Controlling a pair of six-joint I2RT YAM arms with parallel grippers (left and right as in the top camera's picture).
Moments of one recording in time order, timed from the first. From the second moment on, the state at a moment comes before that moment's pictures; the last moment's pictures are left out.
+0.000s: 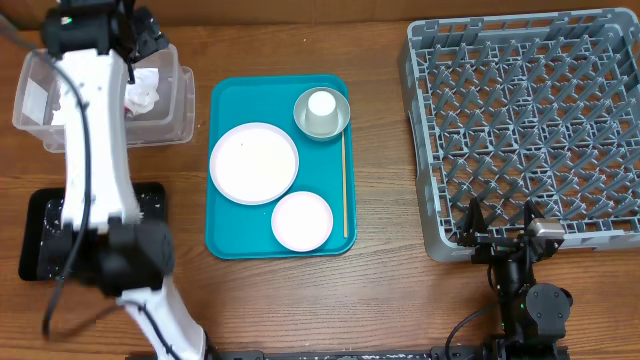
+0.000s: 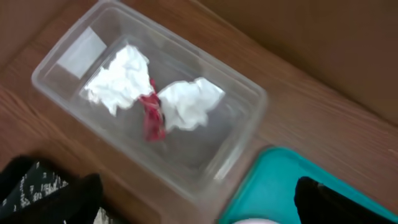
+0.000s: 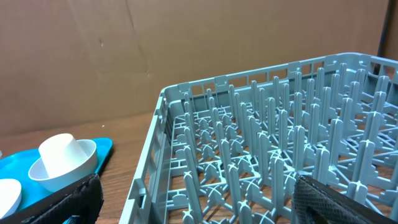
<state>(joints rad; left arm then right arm) 0.10 1.97 2.30 -1.25 -0.28 -0.45 -0.01 0.01 0.02 -0.03 -0.01 0.18</state>
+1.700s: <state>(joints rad) 0.51 1.89 2.30 -1.67 -0.20 -0.84 -0.01 0.01 0.02 0.51 -0.69 0.79</state>
